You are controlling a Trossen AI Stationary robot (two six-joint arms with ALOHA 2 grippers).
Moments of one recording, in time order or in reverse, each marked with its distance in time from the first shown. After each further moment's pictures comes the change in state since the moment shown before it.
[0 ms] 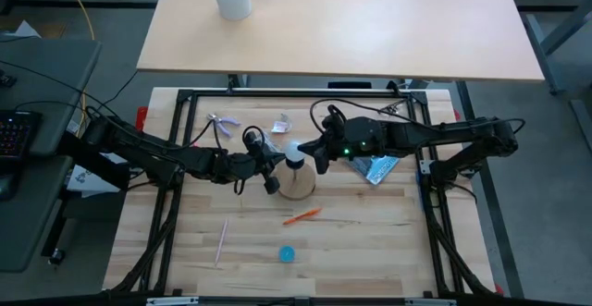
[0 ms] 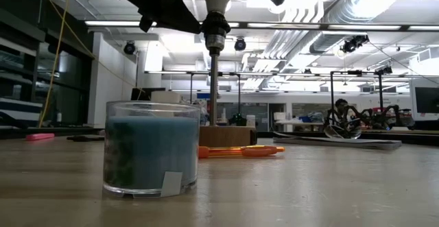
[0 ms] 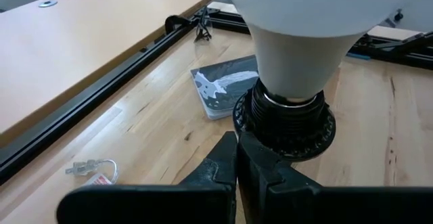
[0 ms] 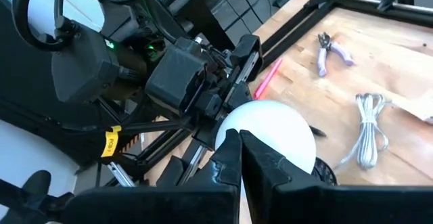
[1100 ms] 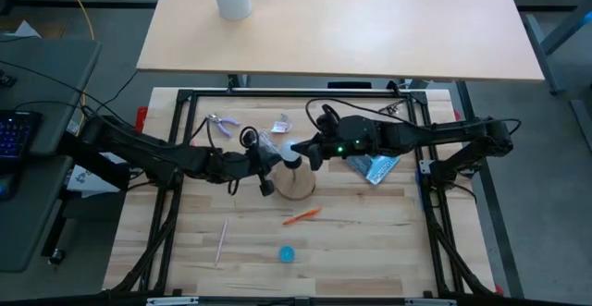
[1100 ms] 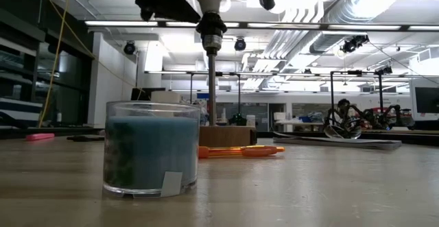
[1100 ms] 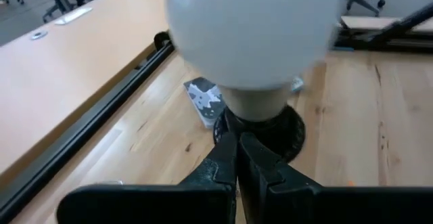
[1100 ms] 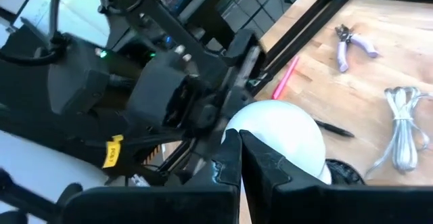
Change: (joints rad) left arm -0.015 -0.049 0.001 -0.007 0.027 0.139; right arm -0.021 0.059 -0.004 0.098 -0.050 0.088
